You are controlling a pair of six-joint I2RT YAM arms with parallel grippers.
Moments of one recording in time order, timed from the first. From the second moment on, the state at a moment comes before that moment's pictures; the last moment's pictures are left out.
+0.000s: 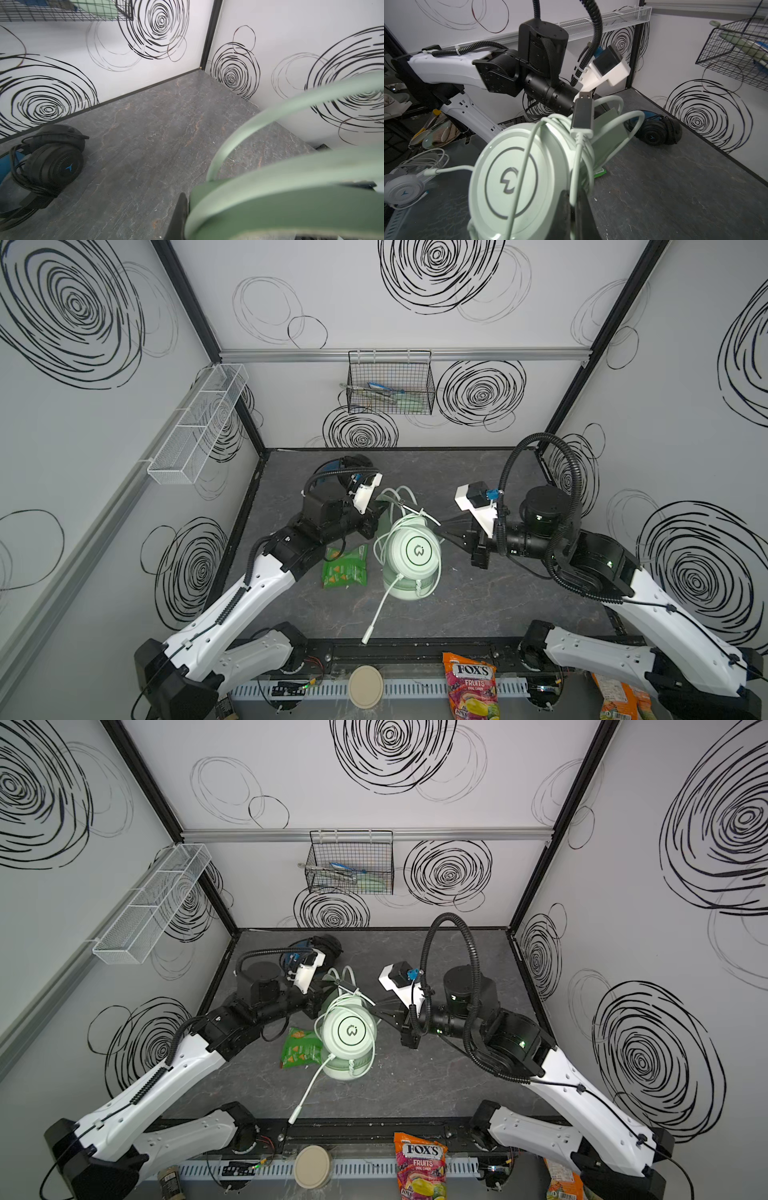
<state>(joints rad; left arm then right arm) -0.55 1.04 0.98 -0.31 0.21 -0.10 0.94 0.94 1.29 -0.63 -0.35 0.00</state>
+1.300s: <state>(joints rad) -0.62 0.99 0.87 -0.26 -0.08 0.03 1.05 0.97 1.21 -0.72 0.02 0.07</state>
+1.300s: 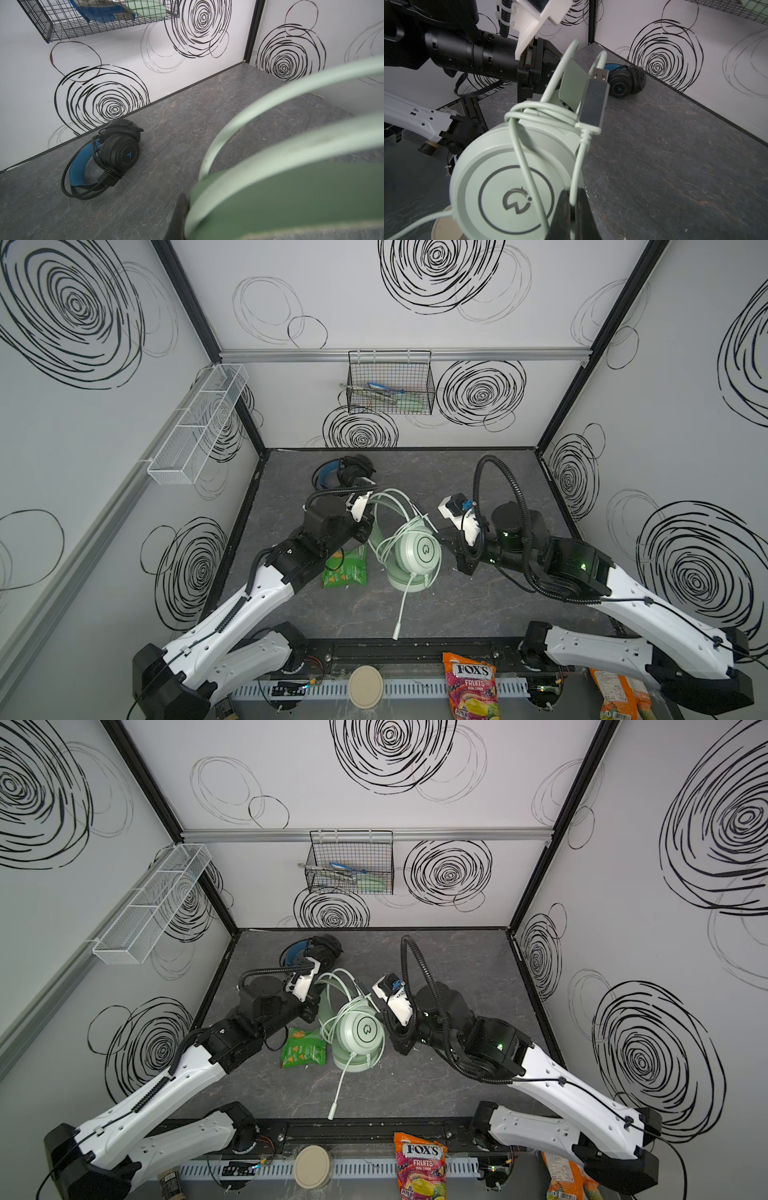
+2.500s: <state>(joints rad) -0.69 1.13 0.85 -0.21 -0.04 0.05 0.71 0.99 0.92 -0.30 -0.12 0.11</state>
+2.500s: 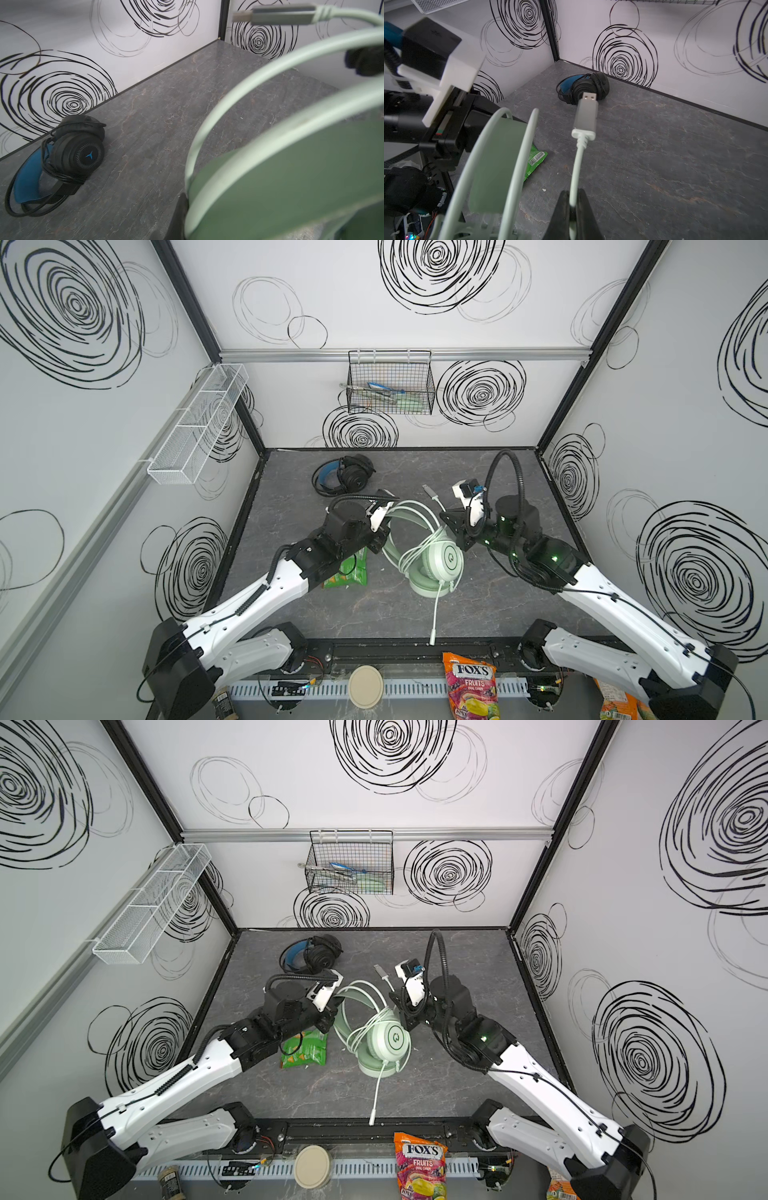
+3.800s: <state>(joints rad) -0.45 2.41 2.10 -0.68 -0.40 -0.28 0.28 2.23 1.68 0.28 -0.33 0.18</state>
